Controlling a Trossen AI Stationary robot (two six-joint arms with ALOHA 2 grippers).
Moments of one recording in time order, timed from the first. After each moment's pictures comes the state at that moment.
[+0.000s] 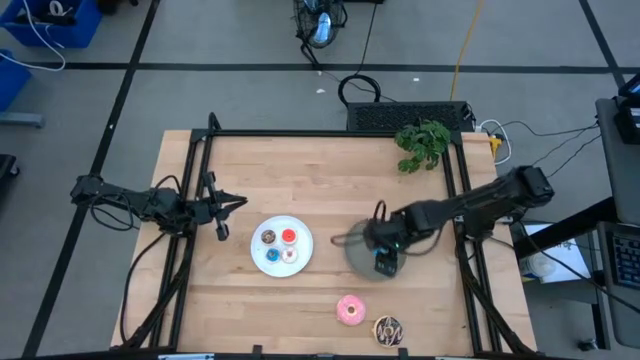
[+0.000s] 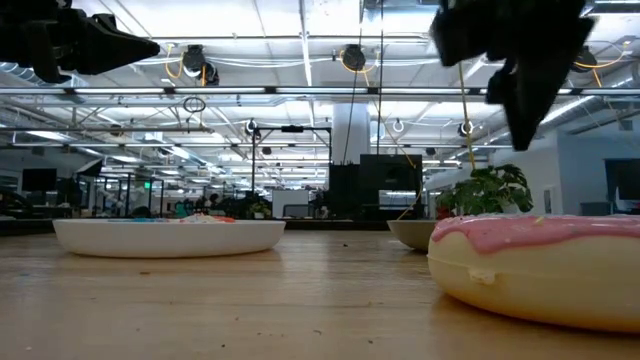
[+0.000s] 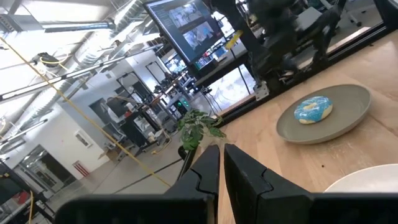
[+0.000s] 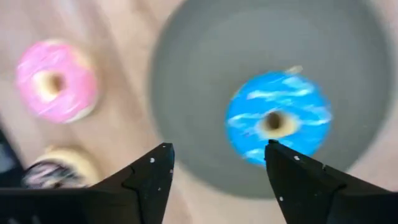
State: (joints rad) left arm -0.26 0.24 0.16 0.15 -0.44 0.65; right arm 0.28 1.52 1.13 -0.96 -0.08 0.68
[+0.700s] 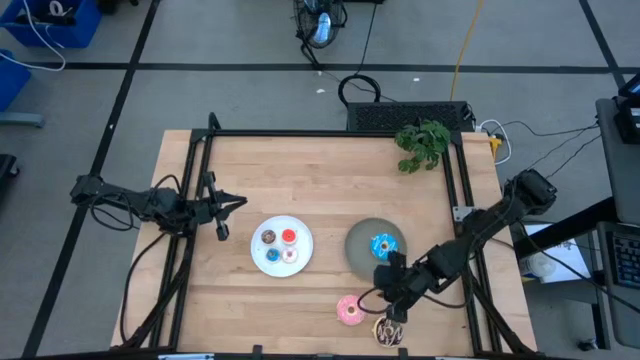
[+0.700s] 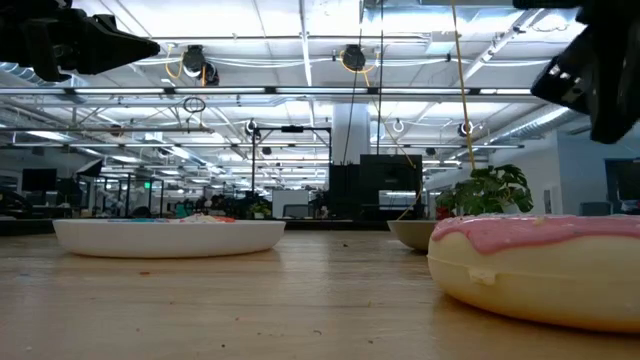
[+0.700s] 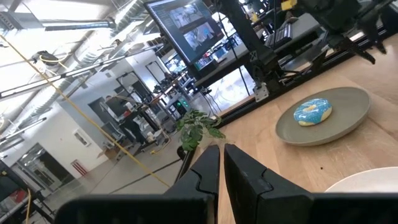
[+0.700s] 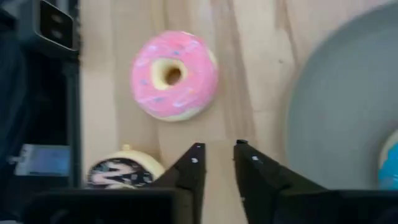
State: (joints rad) left arm -0.26 0.24 0.16 0.15 -0.44 0.64; right arm 0.66 1.52 0.95 -0.45 0.16 0.81
